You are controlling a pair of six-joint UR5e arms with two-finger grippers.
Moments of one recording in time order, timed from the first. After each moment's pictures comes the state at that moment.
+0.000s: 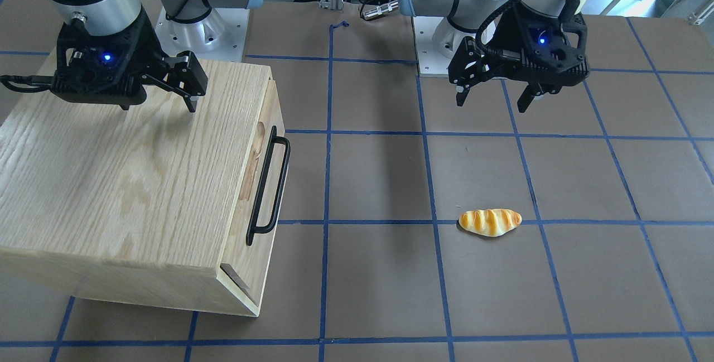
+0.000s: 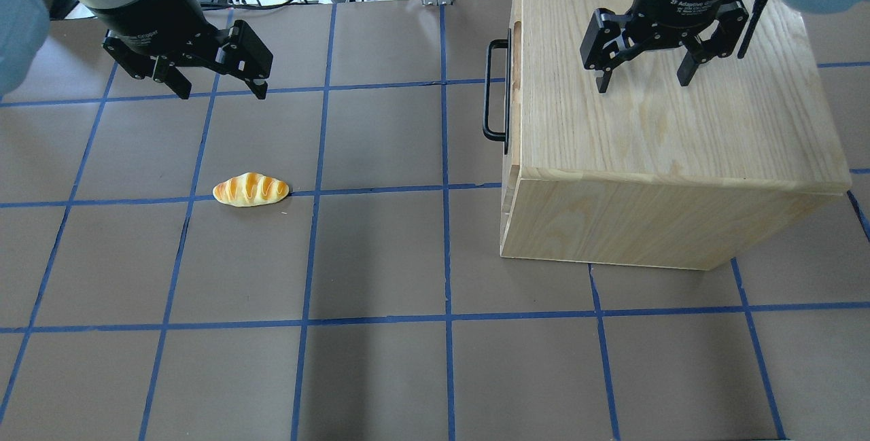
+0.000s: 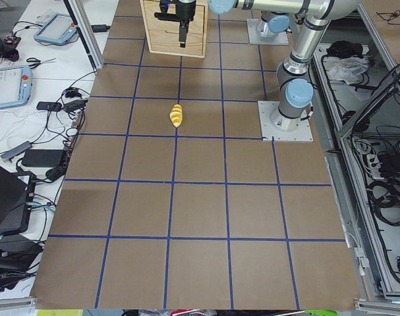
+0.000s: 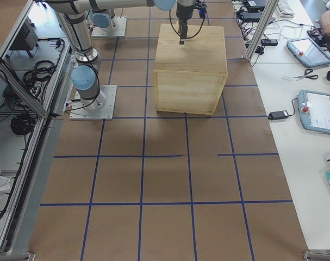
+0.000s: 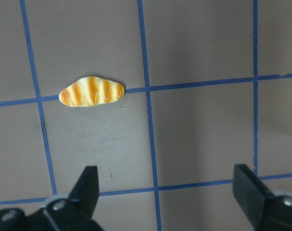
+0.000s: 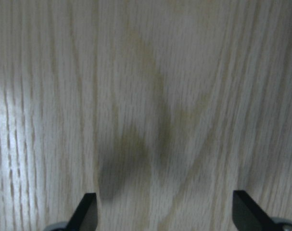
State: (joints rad) left arm -1.56 -1.56 -1.52 -1.56 1.54 0.09; right arm 1.60 -1.49 1.43 -1.47 -1.61 0.02
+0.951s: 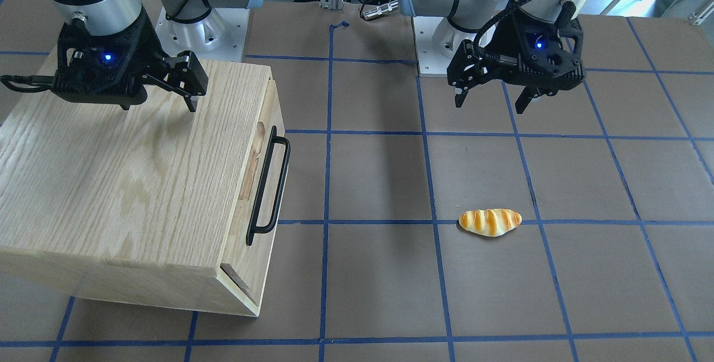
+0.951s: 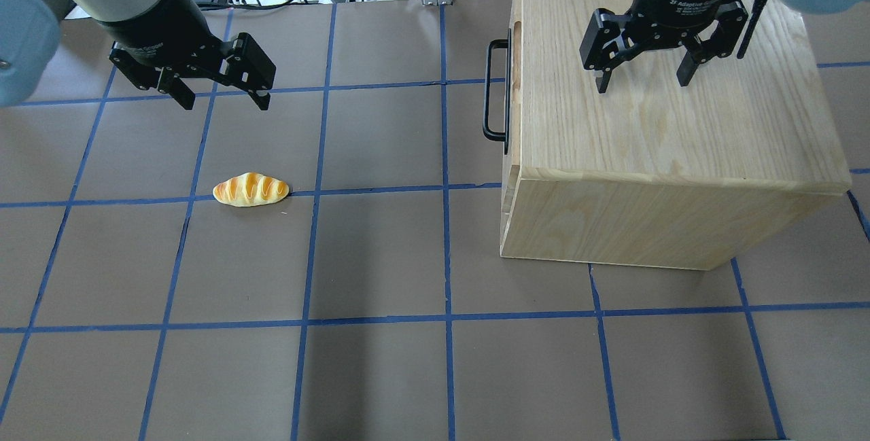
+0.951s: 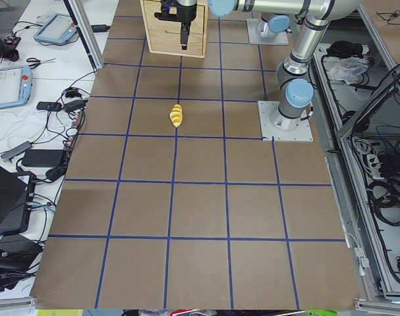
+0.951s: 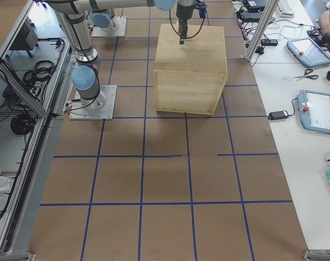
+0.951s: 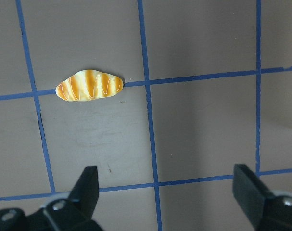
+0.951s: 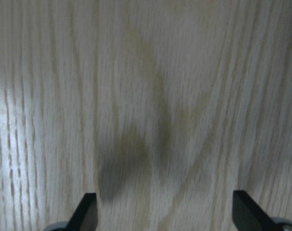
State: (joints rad) left arm -1.56 -1.56 -1.55 -1.55 1.55 0.09; right arm 1.60 -1.49 1.43 -1.47 -1.61 0.02
